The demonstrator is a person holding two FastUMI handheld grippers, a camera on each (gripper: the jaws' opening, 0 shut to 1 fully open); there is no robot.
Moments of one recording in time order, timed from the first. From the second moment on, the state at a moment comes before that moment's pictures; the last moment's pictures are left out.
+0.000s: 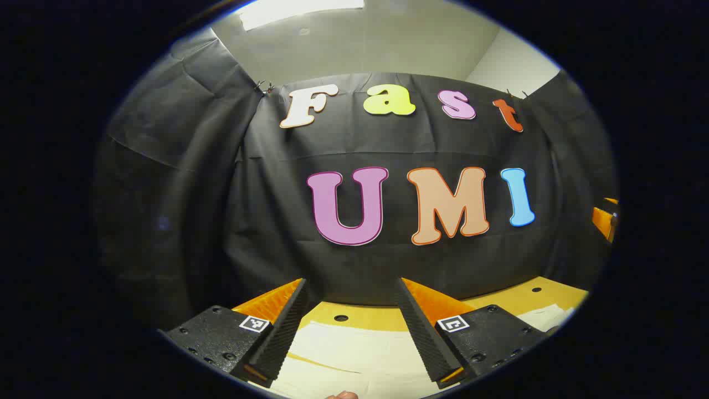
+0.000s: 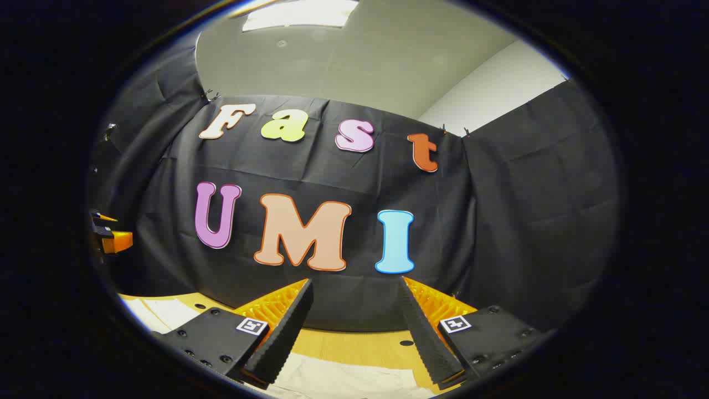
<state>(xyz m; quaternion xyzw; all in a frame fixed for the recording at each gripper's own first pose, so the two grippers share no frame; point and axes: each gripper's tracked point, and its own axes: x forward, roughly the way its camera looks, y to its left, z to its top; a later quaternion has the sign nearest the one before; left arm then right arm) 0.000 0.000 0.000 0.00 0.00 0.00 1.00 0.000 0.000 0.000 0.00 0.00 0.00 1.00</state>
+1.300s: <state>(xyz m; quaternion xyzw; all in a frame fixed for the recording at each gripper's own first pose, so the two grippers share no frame) -0.004 0.022 -0.007 0.02 0.01 0.03 1.00 -0.026 -0.061 -0.073 -0.18 0.07 0.06 0.98</state>
